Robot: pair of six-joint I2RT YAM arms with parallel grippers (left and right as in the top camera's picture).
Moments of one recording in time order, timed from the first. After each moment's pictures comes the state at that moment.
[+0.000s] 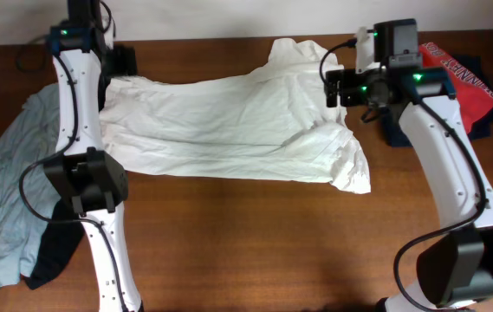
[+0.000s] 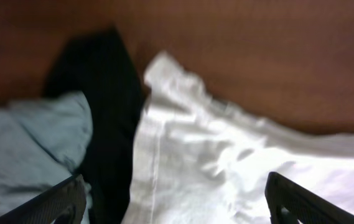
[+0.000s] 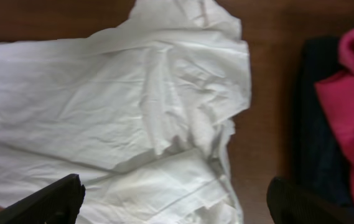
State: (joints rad) left arm 0.10 2.61 2.78 -1.25 -0.05 0.03; right arm 0.11 1.75 1.66 -0.84 -0.10 0.02
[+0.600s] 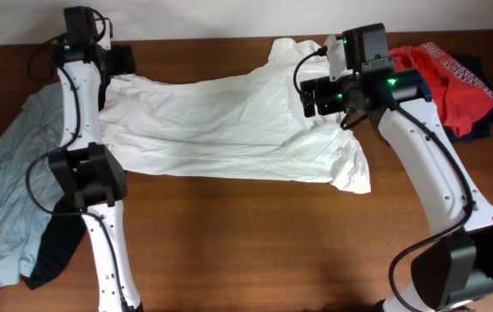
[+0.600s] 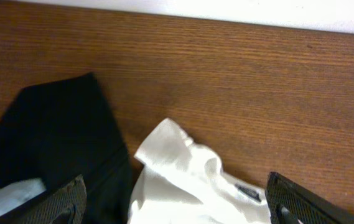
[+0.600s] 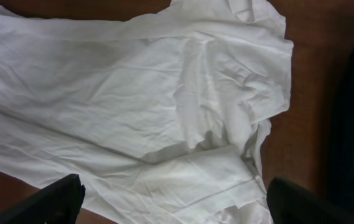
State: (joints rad) left arm 0.15 2.79 2.80 -0.97 0.06 0.03; right arm 0.20 1.75 1.66 -0.86 -0.10 0.01
